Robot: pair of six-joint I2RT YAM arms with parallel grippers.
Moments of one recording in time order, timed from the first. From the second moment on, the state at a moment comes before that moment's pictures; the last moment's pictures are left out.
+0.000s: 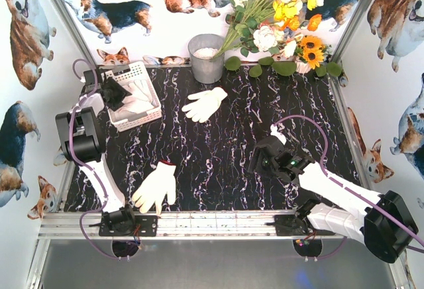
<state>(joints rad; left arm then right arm) 0.29 2.05 1.45 -0.19 0.26 -0.69 0.67 1.02 0.54 -0.47 0.11 0.86</state>
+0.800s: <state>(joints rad) 0.30 2.15 1.45 0.01 0.33 -0.75 0.66 1.05 0.55 -0.47 0.11 0.85</state>
